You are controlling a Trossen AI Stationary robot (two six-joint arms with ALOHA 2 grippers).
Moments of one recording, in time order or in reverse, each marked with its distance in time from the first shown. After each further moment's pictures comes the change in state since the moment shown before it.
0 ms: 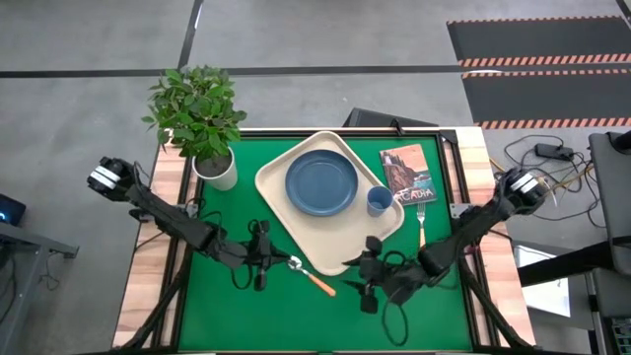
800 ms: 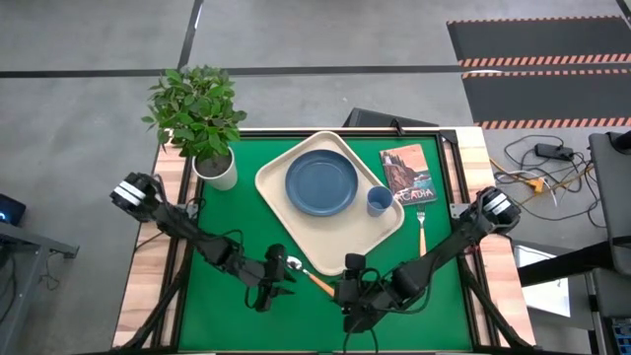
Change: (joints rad) left arm -0.037 0.291 0.106 0.077 0.245 -0.045; right arm -0.001 0.256 0.433 -0.456 -0.146 0.037
